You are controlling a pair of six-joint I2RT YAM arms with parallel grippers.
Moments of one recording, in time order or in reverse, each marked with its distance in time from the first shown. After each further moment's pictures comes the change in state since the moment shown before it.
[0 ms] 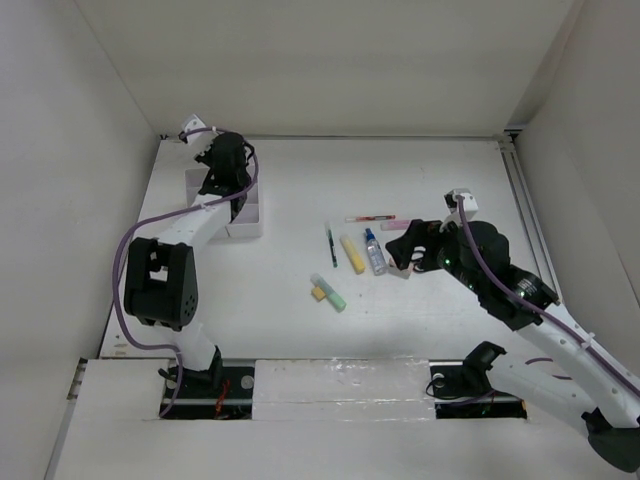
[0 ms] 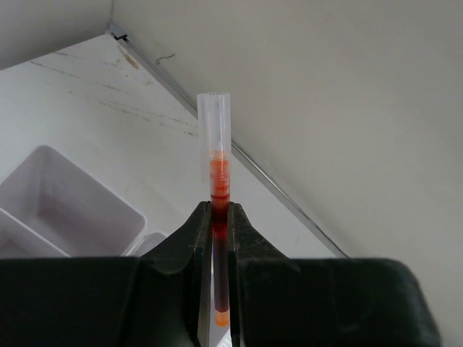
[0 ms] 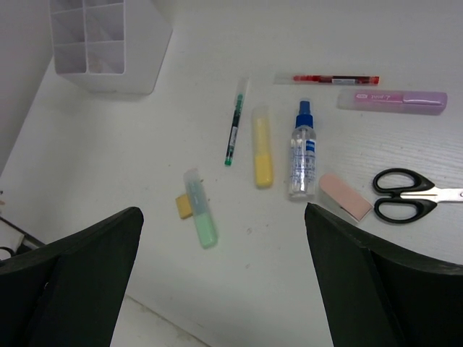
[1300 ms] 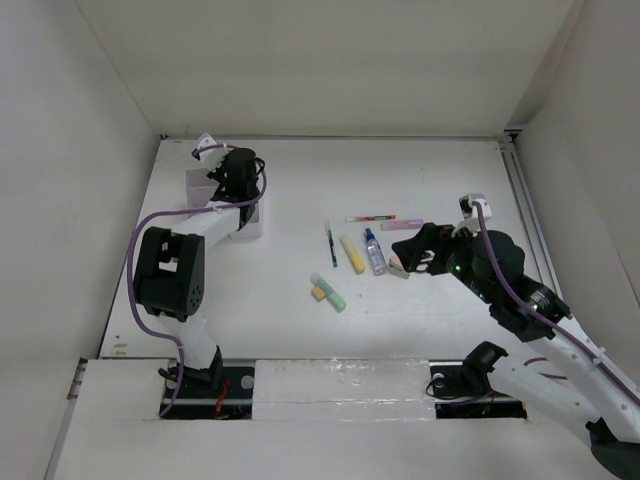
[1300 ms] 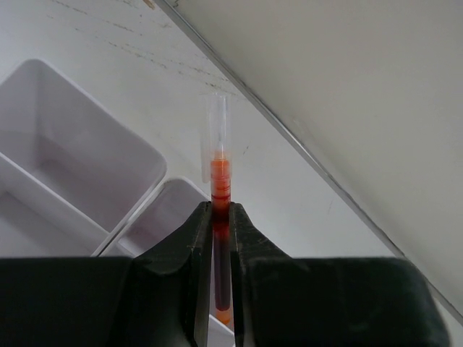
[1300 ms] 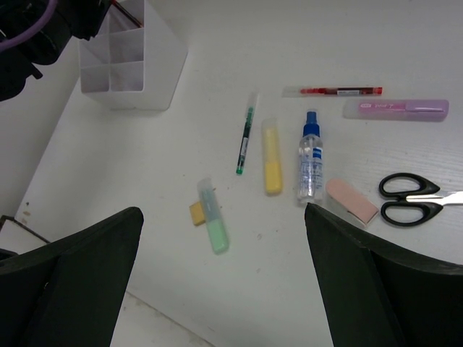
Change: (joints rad) left arm -0.033 0.076 -0.086 0.041 -0.016 -0.069; right arm 0.000 -0.096 -0.026 0.008 0.007 0.031
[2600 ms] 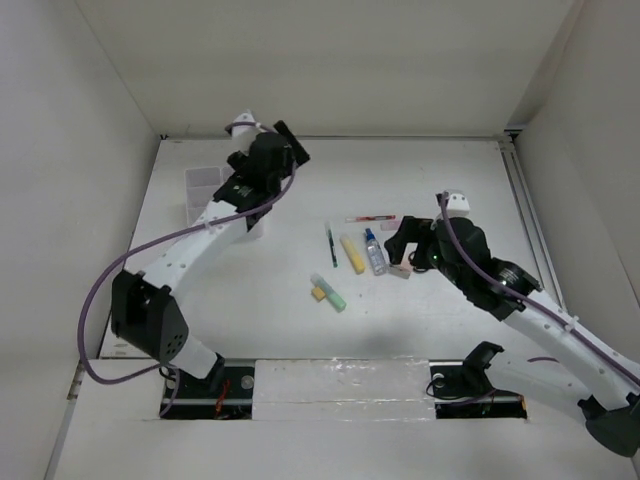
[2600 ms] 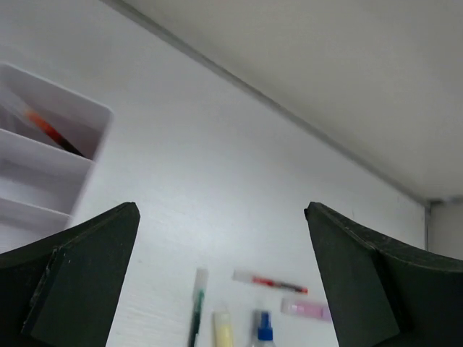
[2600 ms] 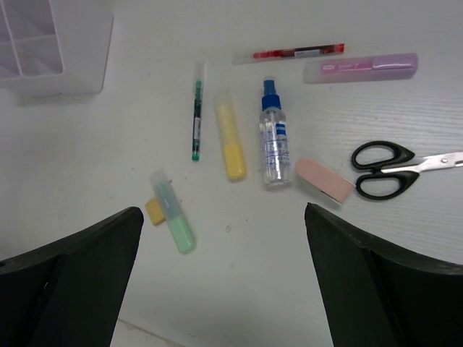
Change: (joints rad) left arm -0.211 -0.301 0.187 -0.519 0.190 -0.035; right arm 0.033 0.220 0.014 -0.015 0.114 0.041
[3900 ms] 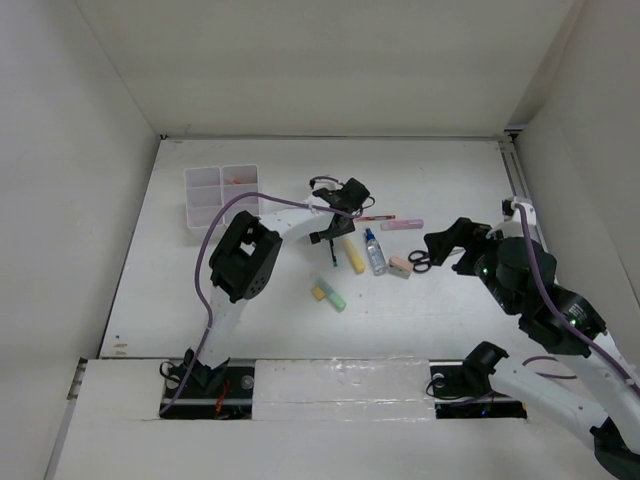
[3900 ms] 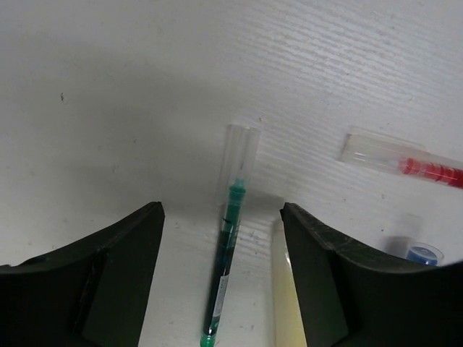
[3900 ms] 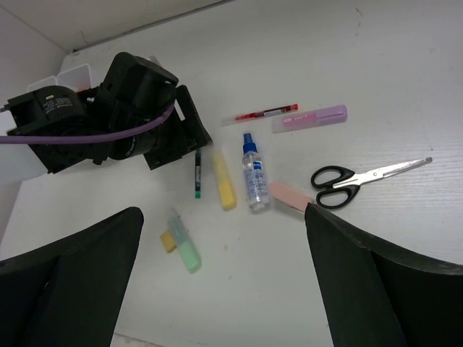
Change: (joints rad) left arm -0.281 0.713 0.367 -0.522 0.051 -0.217; right arm 0.000 -0.282 0.139 -0.227 0.179 0.022
